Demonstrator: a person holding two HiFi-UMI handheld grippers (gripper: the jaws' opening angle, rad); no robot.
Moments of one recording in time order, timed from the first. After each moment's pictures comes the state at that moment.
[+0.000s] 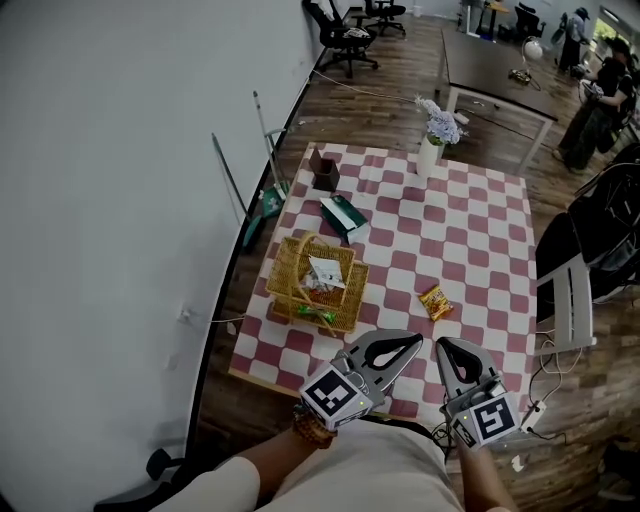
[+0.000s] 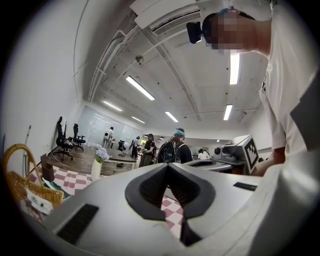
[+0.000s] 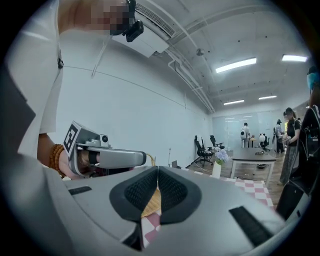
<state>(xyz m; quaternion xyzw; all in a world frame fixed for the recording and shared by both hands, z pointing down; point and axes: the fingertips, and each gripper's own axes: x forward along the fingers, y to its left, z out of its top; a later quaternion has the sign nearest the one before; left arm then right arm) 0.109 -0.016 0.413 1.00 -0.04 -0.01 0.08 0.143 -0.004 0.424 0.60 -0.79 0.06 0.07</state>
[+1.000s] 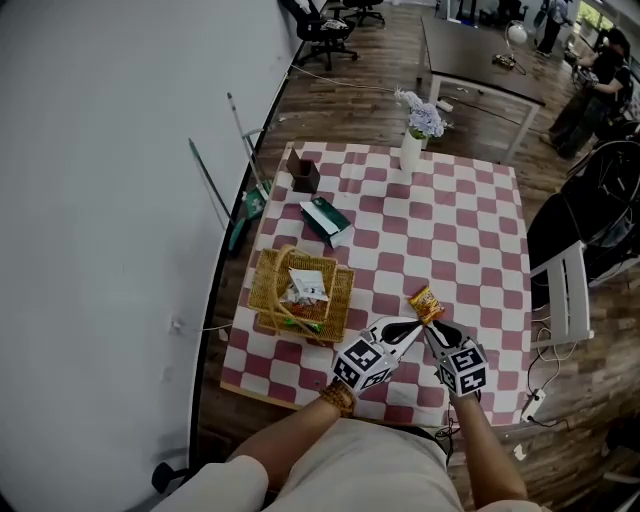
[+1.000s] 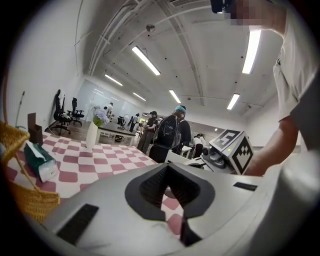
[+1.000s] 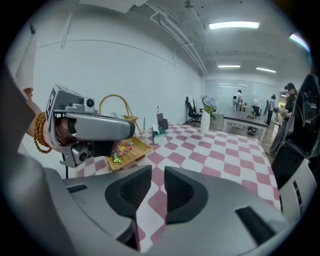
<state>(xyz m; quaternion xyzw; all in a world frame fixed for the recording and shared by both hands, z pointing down) 0.190 -0.060 0.574 0.99 -0.01 0.10 0.14 0.219 -0.052 0.638 0.60 -0.74 0.23 0.21</state>
